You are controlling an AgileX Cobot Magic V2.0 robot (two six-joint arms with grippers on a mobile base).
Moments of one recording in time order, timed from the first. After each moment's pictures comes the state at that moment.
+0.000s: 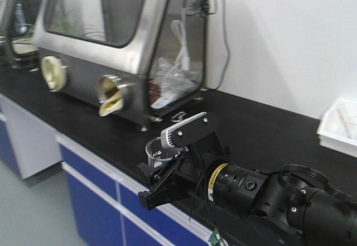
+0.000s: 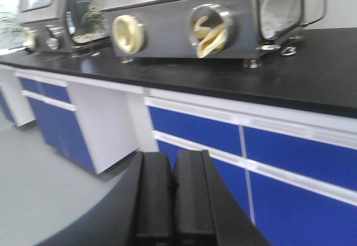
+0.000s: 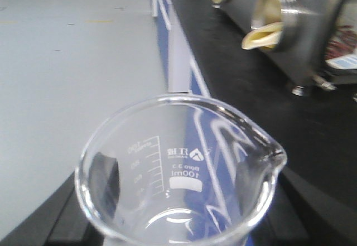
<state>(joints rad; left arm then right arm) 0.03 -0.02 0.04 -0.06 0.11 0.16 0.64 1.61 -1.12 -0.46 -0.14 0.42</state>
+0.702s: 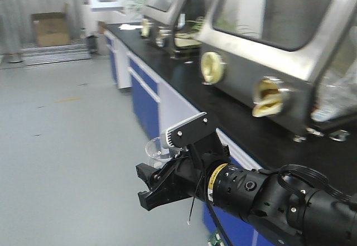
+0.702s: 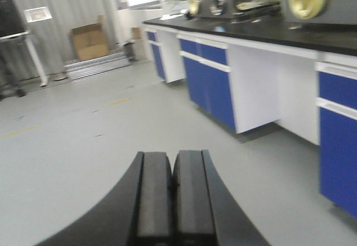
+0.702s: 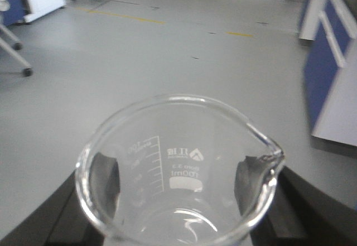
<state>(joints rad) 0.03 -0.02 0.04 -0.06 0.11 0.16 0.64 1.61 -1.12 -0.46 -0.14 0.42</state>
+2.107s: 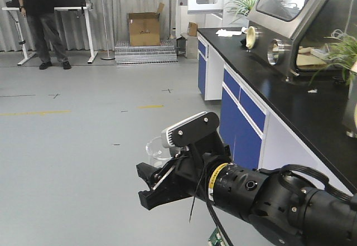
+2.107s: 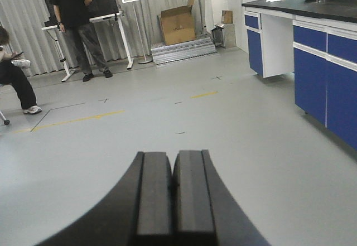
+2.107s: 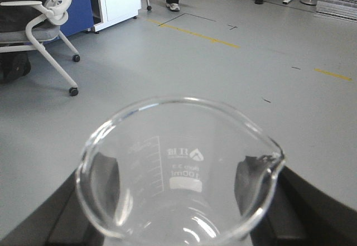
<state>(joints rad) 0.03 -0.02 0.04 -0.06 0.11 0.16 0.64 1.61 -1.12 -0.46 -0.14 0.42</state>
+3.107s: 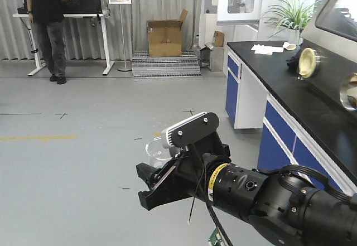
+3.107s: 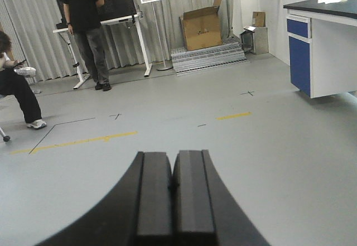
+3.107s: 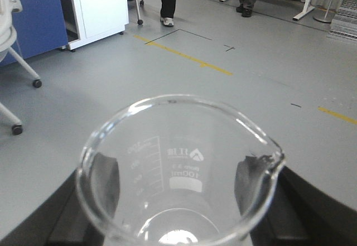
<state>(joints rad) 0.03 -0.02 0.04 -0.06 0.11 0.16 0.64 1.61 -1.12 -0.46 -0.14 0.42</state>
